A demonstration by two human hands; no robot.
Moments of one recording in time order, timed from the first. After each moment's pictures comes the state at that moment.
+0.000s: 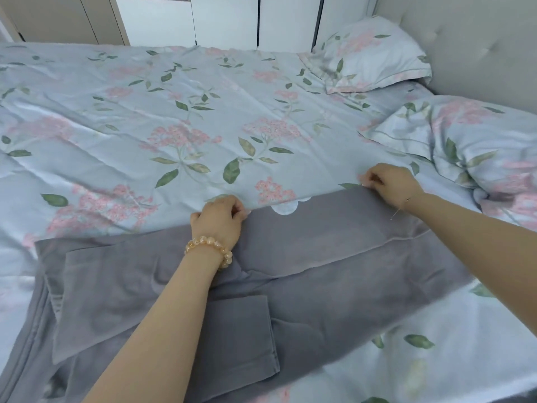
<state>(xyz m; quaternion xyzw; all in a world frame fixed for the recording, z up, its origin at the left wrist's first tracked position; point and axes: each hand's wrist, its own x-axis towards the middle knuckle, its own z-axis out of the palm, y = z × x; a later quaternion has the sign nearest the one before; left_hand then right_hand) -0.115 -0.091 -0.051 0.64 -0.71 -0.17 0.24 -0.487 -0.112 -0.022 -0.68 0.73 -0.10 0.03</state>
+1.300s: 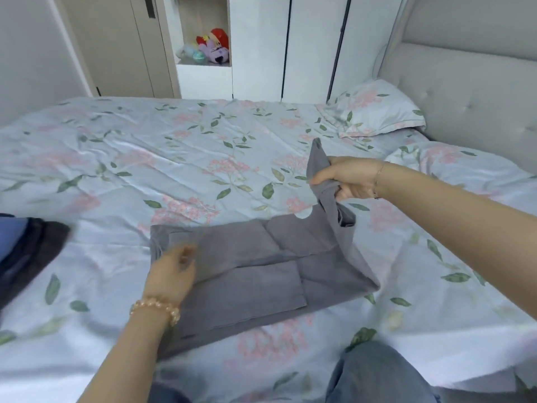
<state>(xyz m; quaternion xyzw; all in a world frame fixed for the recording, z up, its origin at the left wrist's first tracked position) 0.056 0.083 0.005 0.69 -0.60 -0.23 0.33 -0.268 0.010 0.169 -0.56 0.60 -0.21 0.53</state>
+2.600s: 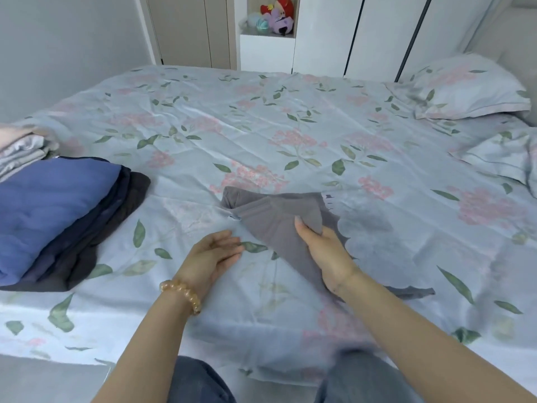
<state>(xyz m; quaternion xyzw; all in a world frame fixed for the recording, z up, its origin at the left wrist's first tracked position) 0.131 0.108 -0.040 0.52 -0.27 -0.62 0.52 -0.080 0.085 -0.009 -0.45 0.57 -0.43 0.55</state>
